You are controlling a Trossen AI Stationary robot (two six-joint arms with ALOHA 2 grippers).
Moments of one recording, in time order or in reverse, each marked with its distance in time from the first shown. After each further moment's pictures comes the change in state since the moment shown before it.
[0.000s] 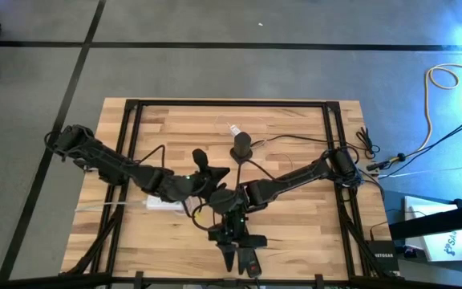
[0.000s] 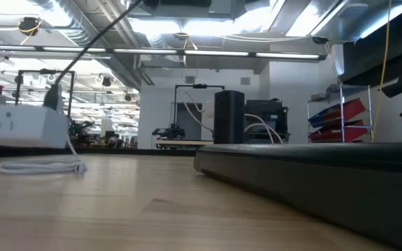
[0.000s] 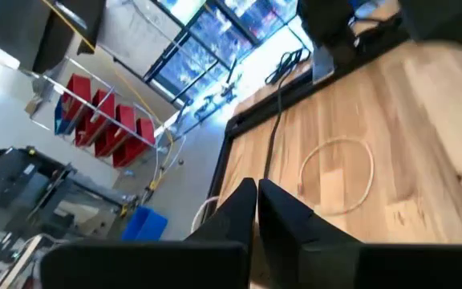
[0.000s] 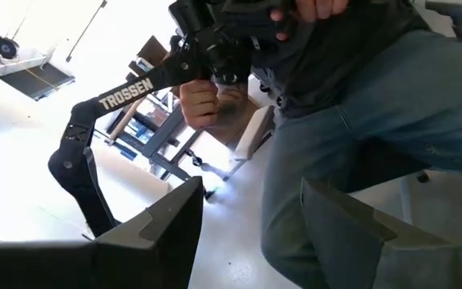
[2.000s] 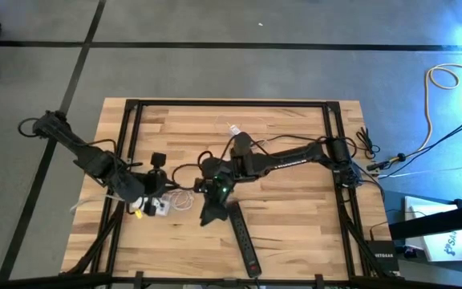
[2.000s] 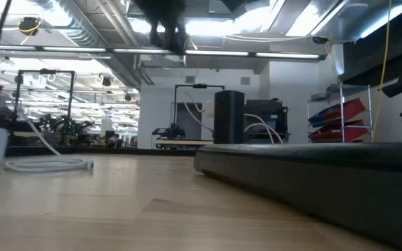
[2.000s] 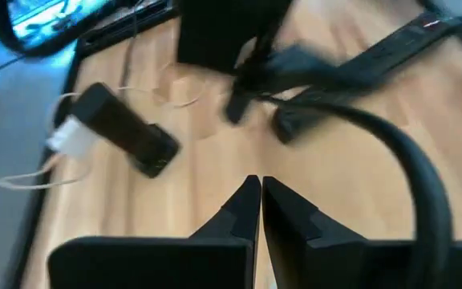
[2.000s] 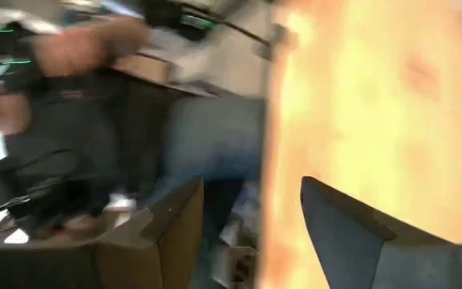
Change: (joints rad) left arm -0.279 -0.502 -0.065 -0.891 0.302 -0.651; right arm -0.227 -0.005 0.001 -0.361 0.538 0.115
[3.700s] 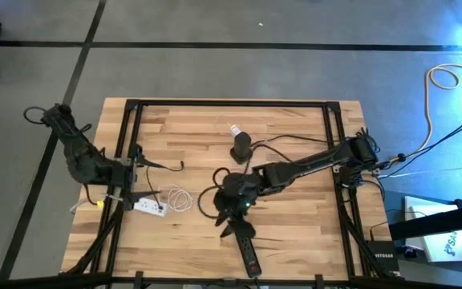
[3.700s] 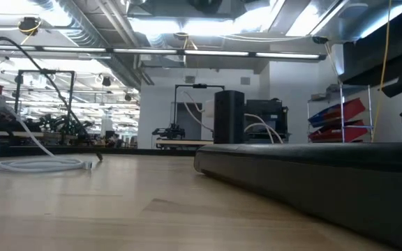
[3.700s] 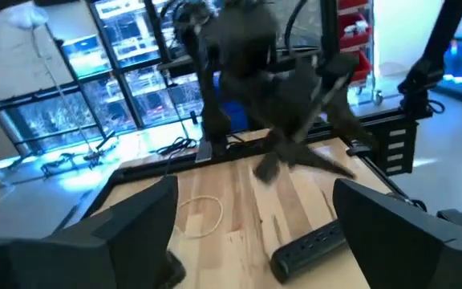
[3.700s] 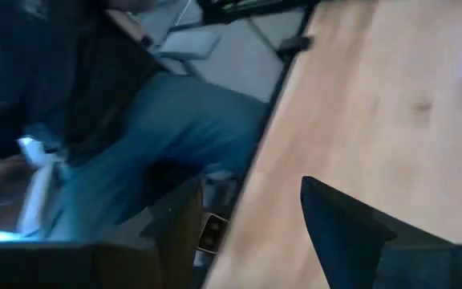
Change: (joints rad) left arm -0.182 -0.393 -0.282 0.523 -0.230 0.202; right arm 0.123 -0.260 -0.222 0.020 0.216 -0.338
